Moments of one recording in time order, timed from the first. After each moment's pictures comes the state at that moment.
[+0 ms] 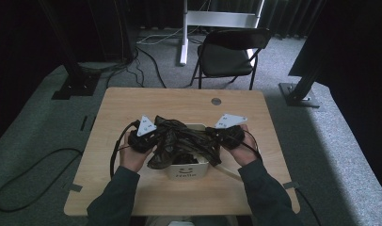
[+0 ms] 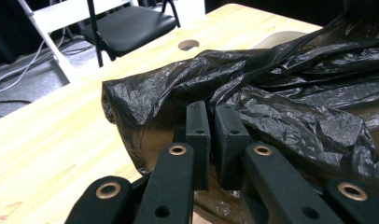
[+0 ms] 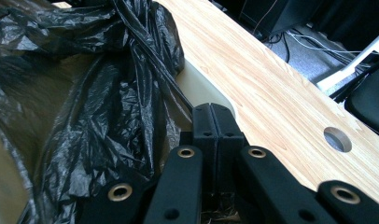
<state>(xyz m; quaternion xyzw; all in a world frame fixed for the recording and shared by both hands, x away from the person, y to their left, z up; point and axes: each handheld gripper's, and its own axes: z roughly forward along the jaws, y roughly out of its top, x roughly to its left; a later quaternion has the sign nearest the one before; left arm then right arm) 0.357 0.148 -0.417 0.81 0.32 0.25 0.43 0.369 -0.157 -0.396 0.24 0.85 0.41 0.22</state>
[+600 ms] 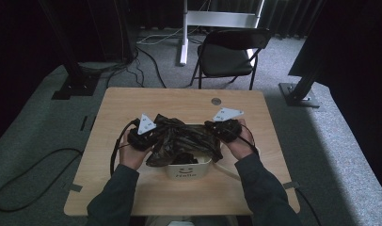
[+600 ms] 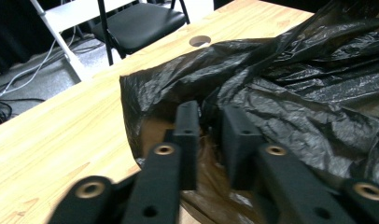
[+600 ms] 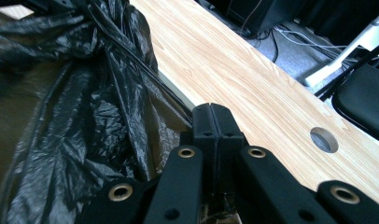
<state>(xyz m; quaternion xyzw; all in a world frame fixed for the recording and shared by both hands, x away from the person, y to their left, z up) 0.368 0.149 -0.423 0.81 0.33 0.26 0.42 0.392 -0.149 -0.398 0.26 0.85 0.40 0.24</state>
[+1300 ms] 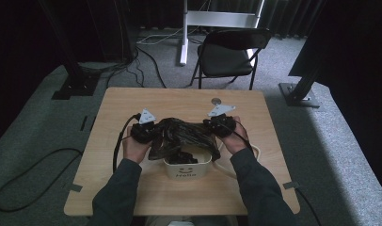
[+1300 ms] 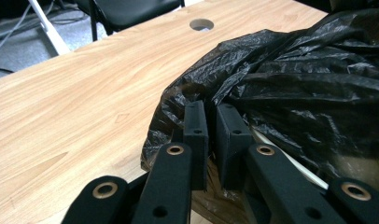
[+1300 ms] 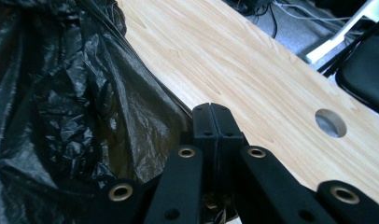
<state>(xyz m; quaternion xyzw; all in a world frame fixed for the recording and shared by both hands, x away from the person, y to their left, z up) 0.405 0.152 -0.442 0.81 0.36 0.20 0.42 0.423 -0.143 -0.420 0.29 0.86 0.37 0.22</state>
